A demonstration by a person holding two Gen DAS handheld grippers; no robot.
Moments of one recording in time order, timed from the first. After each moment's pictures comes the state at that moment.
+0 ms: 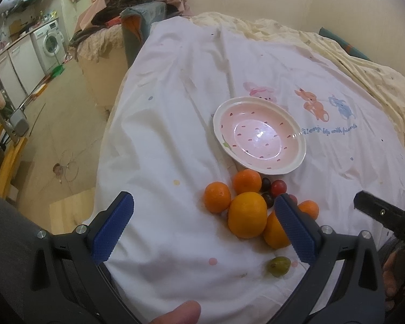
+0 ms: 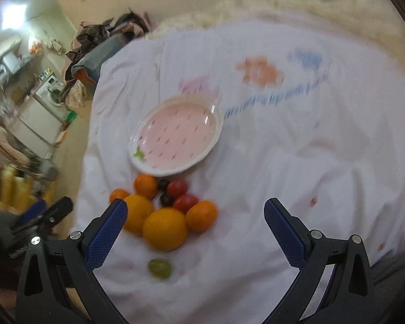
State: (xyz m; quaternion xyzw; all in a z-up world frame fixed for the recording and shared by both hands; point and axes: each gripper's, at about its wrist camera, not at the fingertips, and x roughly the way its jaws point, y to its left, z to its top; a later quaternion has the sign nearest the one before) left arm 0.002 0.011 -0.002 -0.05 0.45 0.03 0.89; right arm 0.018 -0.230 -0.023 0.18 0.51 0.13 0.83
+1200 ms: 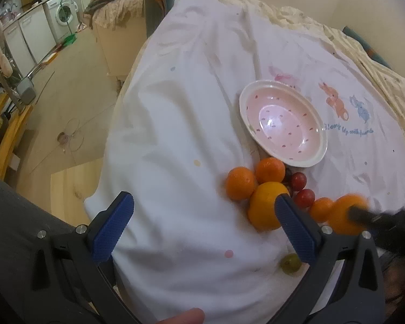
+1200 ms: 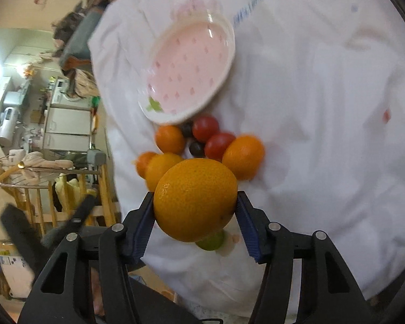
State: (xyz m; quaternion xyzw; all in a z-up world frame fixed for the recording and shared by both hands) left arm 0.010 0.039 -0.024 -0.10 0.50 0.07 0.86; right arm 0.042 -0.233 -0.059 0.31 0.60 0.18 0.72
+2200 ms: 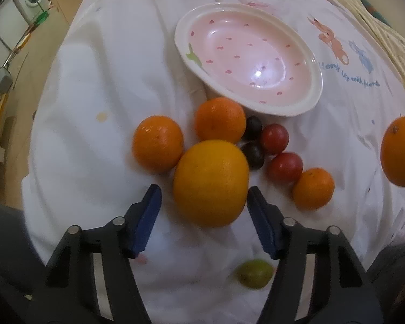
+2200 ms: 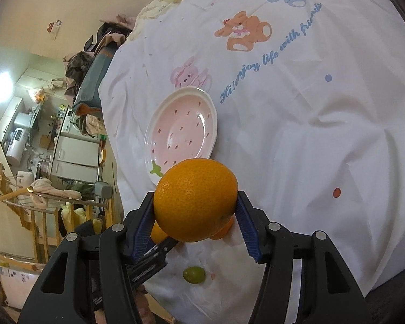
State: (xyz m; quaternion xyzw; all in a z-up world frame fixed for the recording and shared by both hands) left arm 0.051 -0.039 -0.099 -0.09 0.61 0.02 0.78; right arm 0.062 -0.291 -0.039 0.34 0.53 0.16 0.76
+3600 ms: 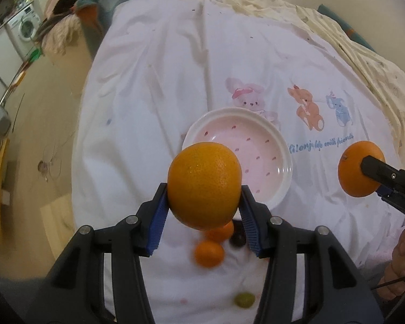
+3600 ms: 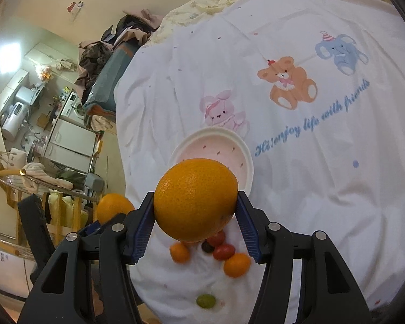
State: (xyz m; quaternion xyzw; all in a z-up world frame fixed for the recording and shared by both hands) left arm 0.135 -0.005 0.018 -0.06 0.55 -0.01 0.84; right arm 0.144 -0.258 0.023 0.26 0.52 0.18 0.79
